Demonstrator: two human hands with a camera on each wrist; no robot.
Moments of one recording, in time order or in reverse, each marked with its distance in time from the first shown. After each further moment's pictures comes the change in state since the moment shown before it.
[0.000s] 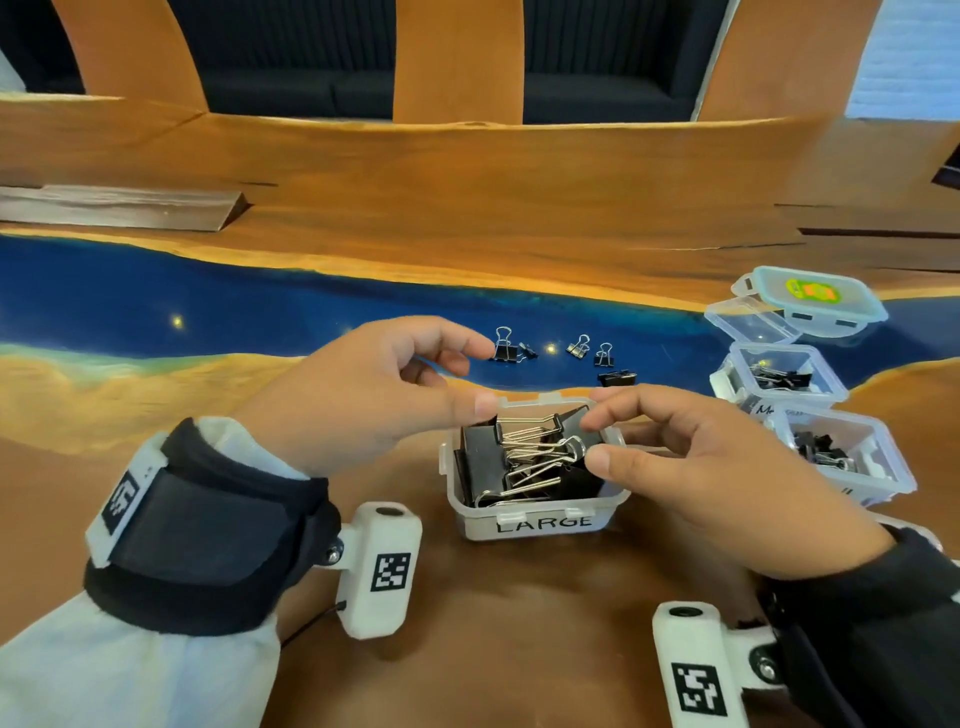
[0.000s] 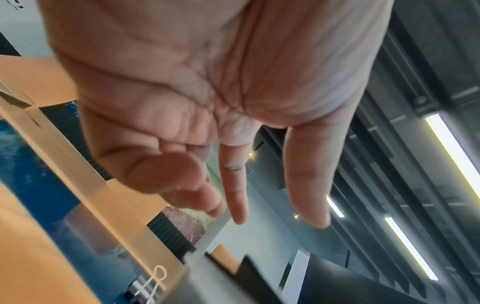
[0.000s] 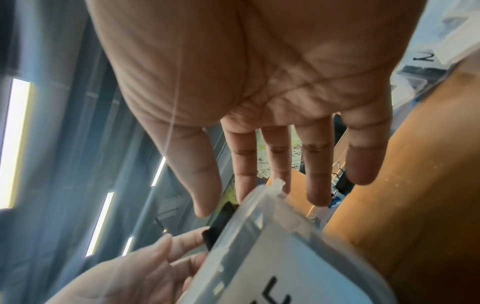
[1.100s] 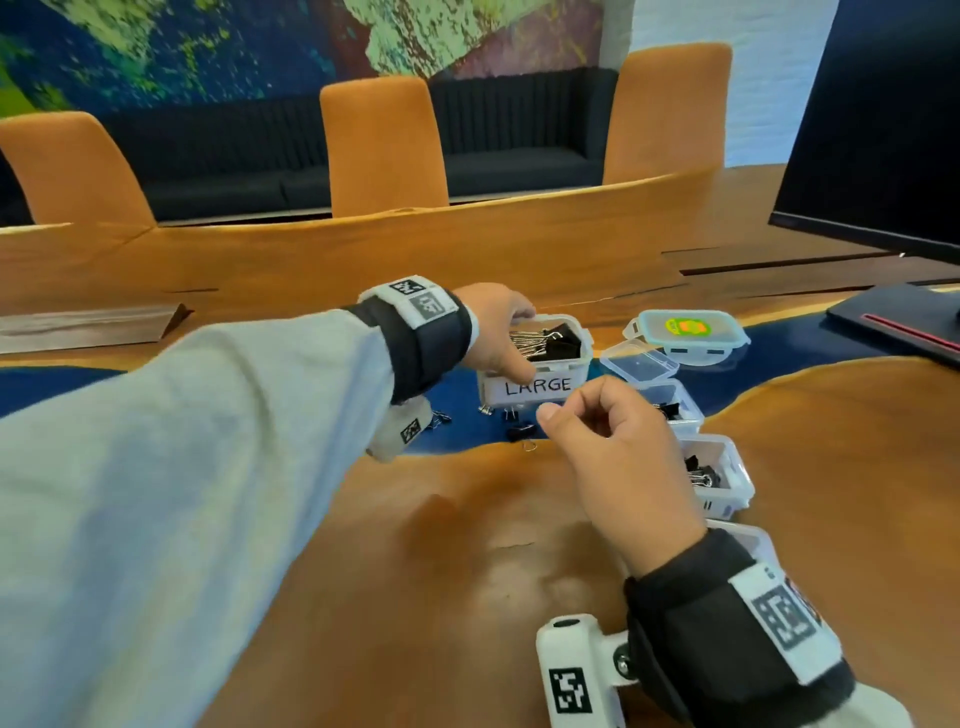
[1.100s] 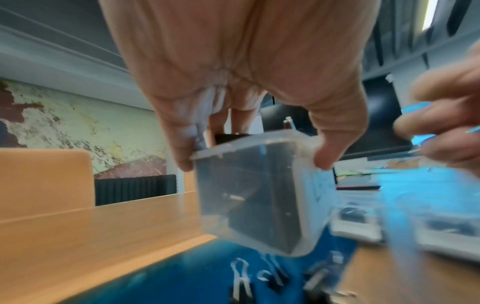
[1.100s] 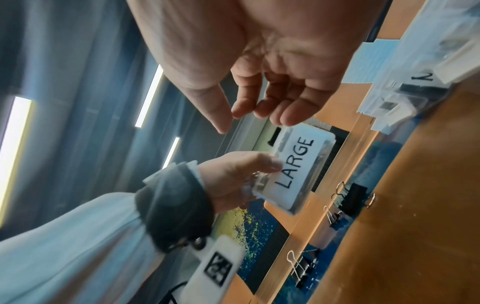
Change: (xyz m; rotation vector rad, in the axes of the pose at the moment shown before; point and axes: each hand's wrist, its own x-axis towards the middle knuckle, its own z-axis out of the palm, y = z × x) left_hand 0.182 0.110 0.068 0.838 -0.209 0.221; right_hand 0.001 0.003 -0.018 0.248 0.577 -0.028
